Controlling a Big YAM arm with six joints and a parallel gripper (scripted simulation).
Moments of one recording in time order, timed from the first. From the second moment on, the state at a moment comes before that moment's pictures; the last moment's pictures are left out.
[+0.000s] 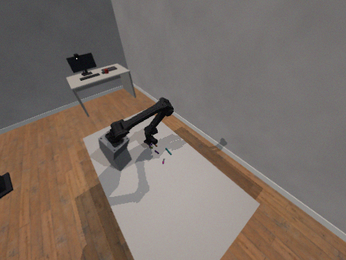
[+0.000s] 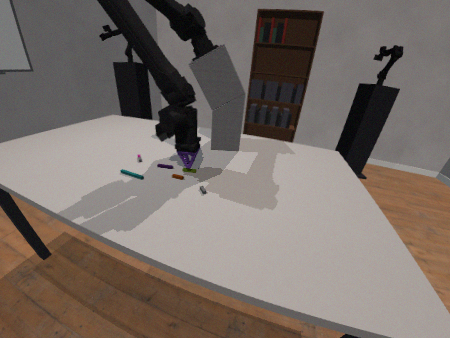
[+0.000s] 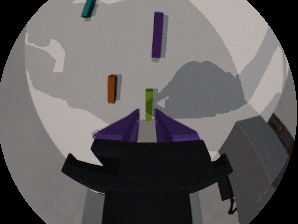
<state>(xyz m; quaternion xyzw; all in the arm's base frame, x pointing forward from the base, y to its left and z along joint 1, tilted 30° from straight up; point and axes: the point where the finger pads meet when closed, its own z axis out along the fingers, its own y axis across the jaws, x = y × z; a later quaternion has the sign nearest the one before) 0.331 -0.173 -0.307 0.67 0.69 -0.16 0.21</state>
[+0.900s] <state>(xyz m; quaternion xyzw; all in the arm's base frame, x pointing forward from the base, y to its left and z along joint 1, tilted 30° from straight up) 0.331 -0.174 -0.308 0.67 0.69 -0.16 0.21</state>
